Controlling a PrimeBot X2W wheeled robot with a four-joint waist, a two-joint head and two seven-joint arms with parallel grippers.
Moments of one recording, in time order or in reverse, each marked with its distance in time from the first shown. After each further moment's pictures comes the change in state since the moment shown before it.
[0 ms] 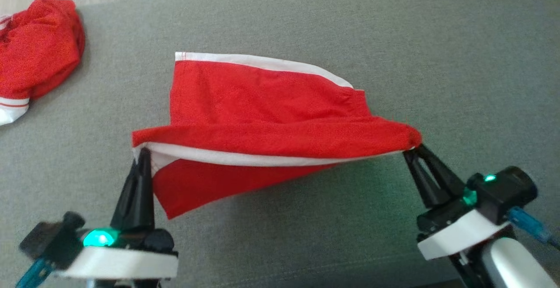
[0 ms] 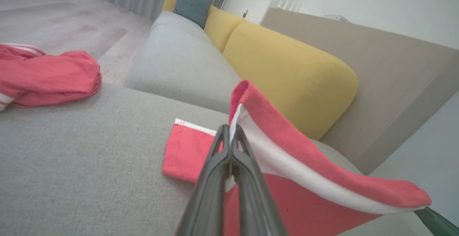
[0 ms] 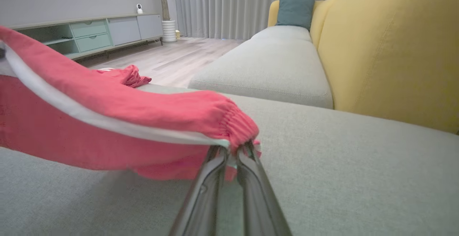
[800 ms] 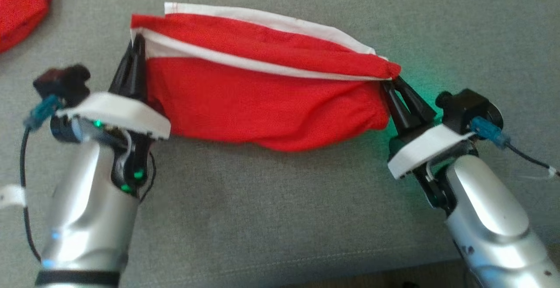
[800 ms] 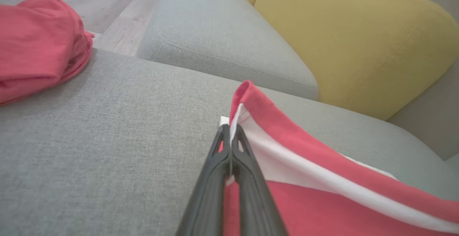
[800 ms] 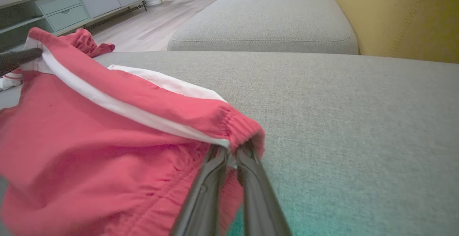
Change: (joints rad) left arm -0.692 -0.003 -0.021 0.733 0.005 -0.083 0.025; right arm -0.415 0.127 0.063 0.464 0.057 0.000 -0.030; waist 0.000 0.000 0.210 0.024
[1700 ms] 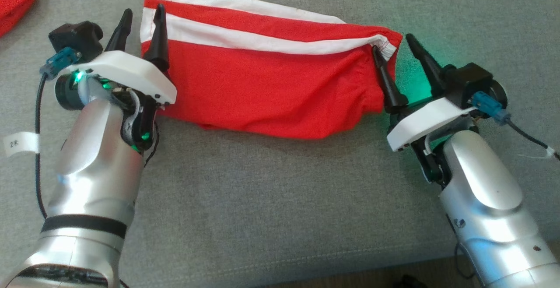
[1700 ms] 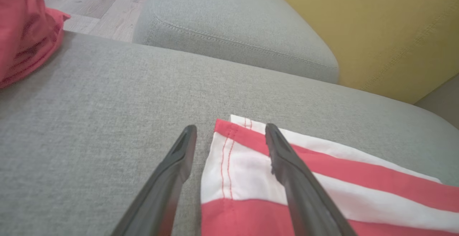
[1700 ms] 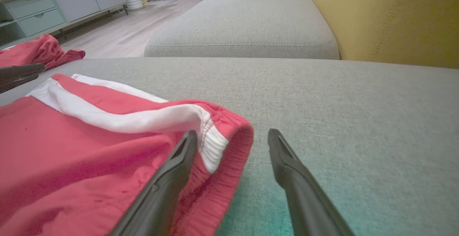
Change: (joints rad) left arm -0.271 -0.035 -0.057 0.383 0.033 -0.031 -0.048; right arm -0.117 0.071 -0.081 0.137 -0.073 0.000 -0.043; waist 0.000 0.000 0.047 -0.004
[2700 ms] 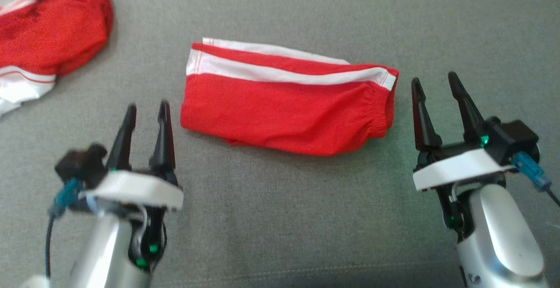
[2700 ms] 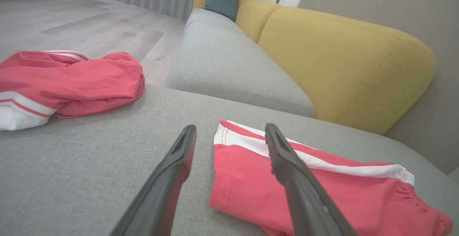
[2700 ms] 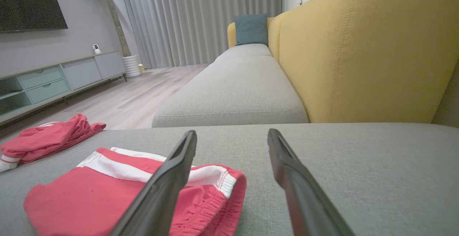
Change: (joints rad) left arm 0.550 0.007 0.071 -0.563 0.053 0.064 -0.034; right arm 0.288 0.061 -0.212 -0.293 -0.063 0.000 0.001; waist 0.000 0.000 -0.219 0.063
